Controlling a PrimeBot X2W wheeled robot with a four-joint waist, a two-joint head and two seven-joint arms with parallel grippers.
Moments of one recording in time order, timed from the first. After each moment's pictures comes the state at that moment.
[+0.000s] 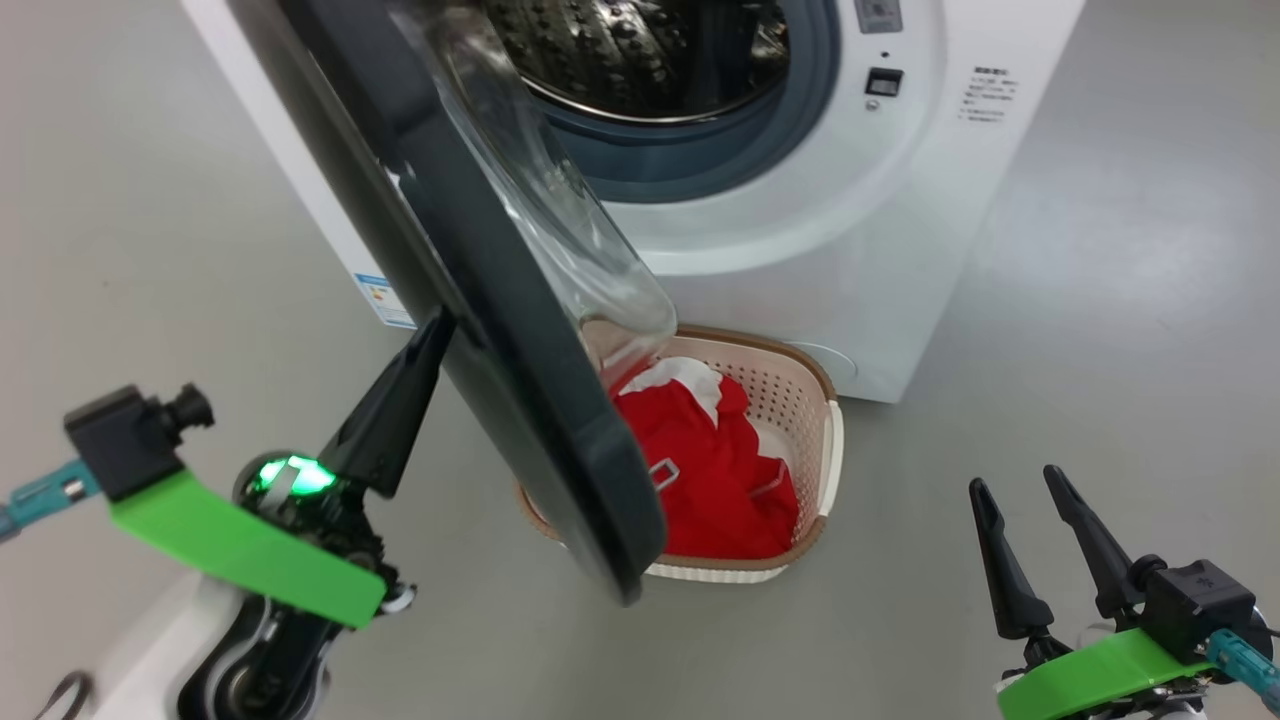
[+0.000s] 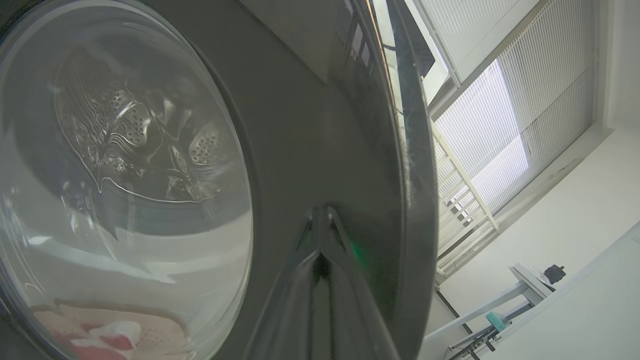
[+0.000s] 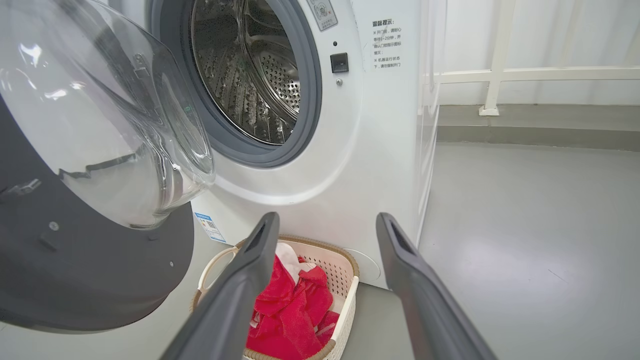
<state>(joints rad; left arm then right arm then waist) -0.52 0.53 -0.60 -0.06 -1.42 -0.12 -0.26 0.01 -0.09 0.02 0.17 0.31 0.12 -0.26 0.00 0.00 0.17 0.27</state>
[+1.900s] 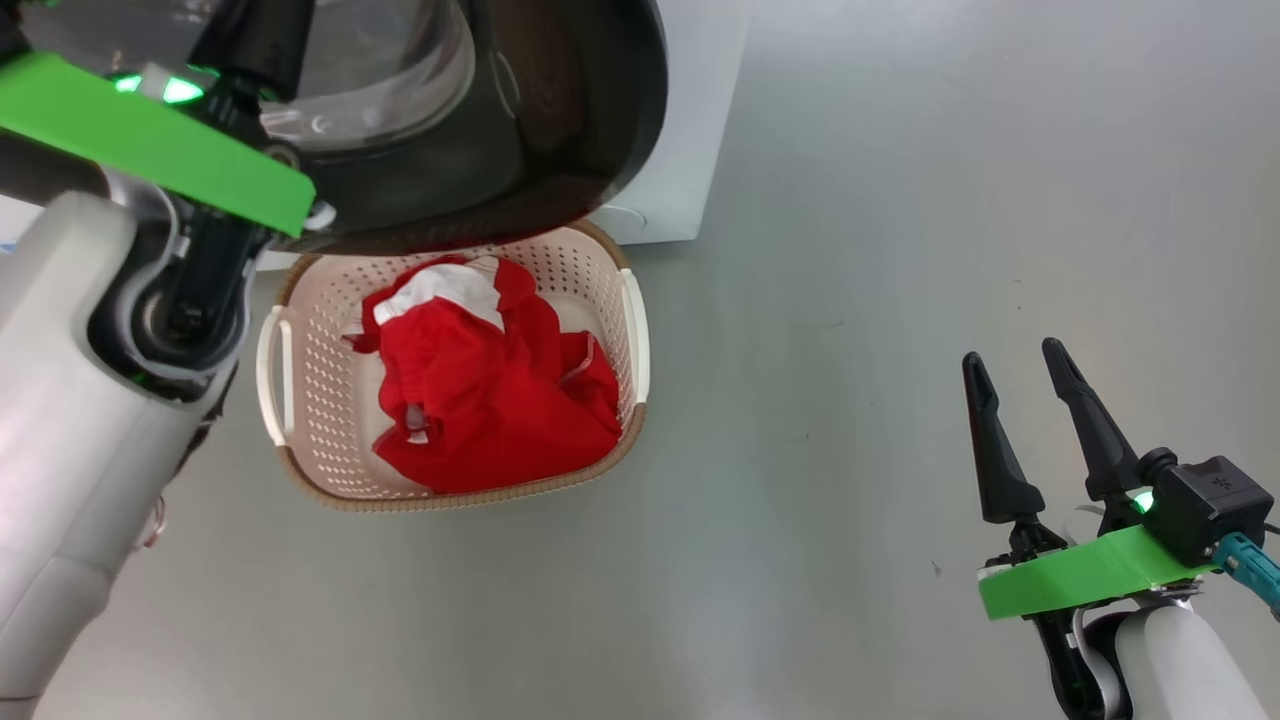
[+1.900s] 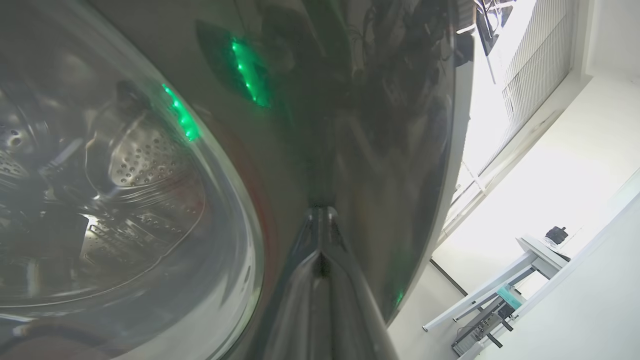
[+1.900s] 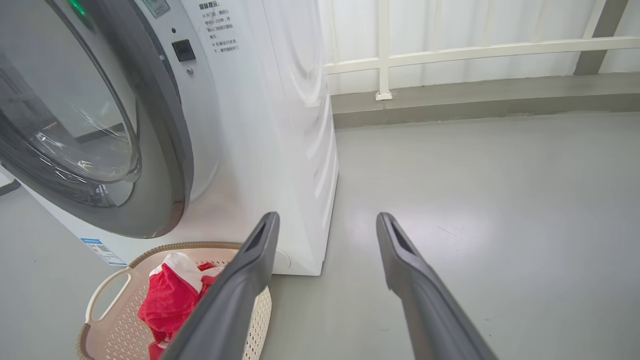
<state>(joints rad) -1.13 0.45 -0.68 0.37 -1.40 -0.12 -0.26 -0.15 -0.06 0.01 0.14 0.30 0.12 -0.26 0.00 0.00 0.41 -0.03</state>
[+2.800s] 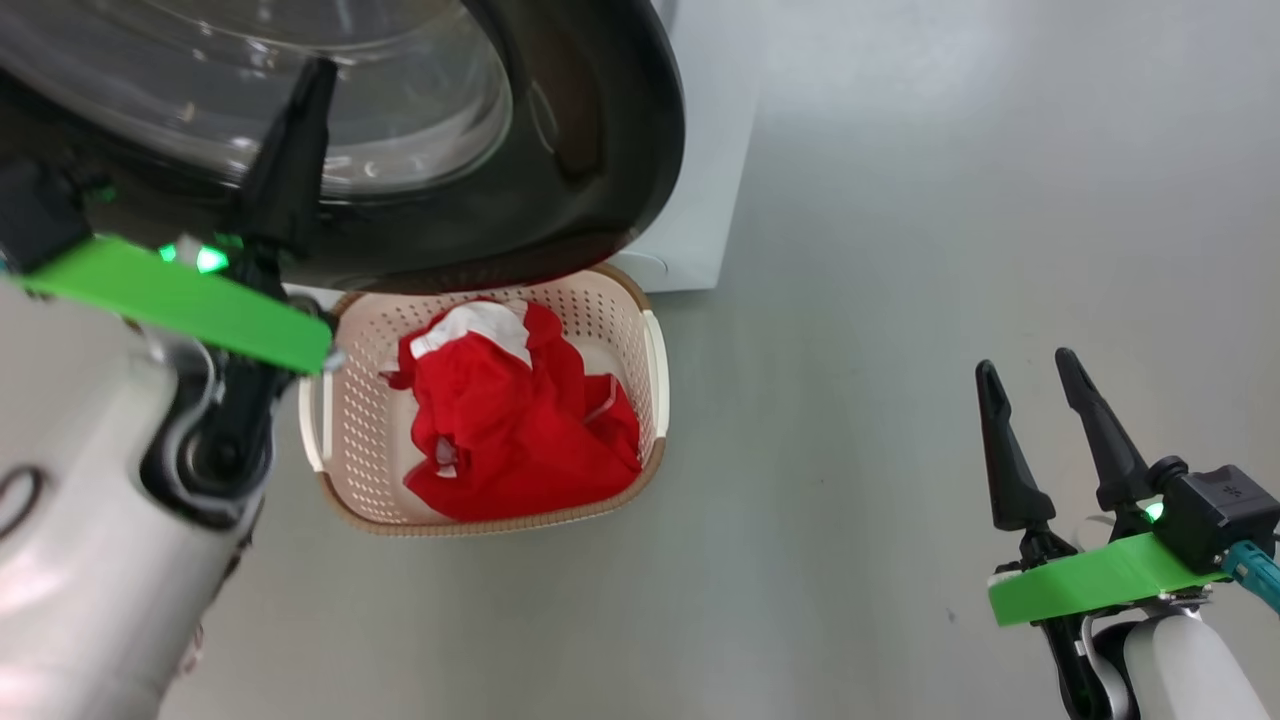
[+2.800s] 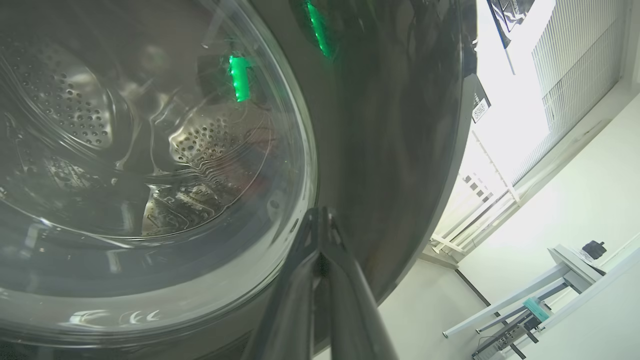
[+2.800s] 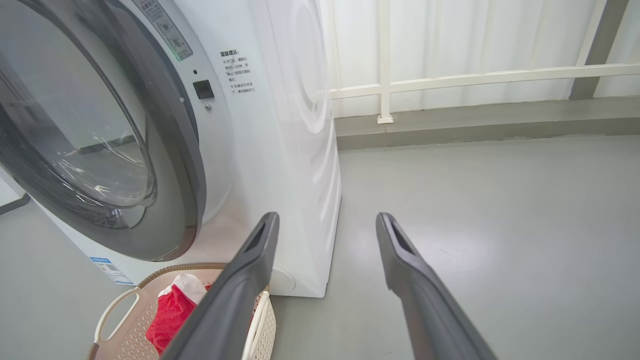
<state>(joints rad) -0.87 0.41 -0.55 0.35 -1.30 -0.12 -0.26 -0.14 -0.05 -0.02 0.15 0.30 0.12 -0.26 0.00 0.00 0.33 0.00</state>
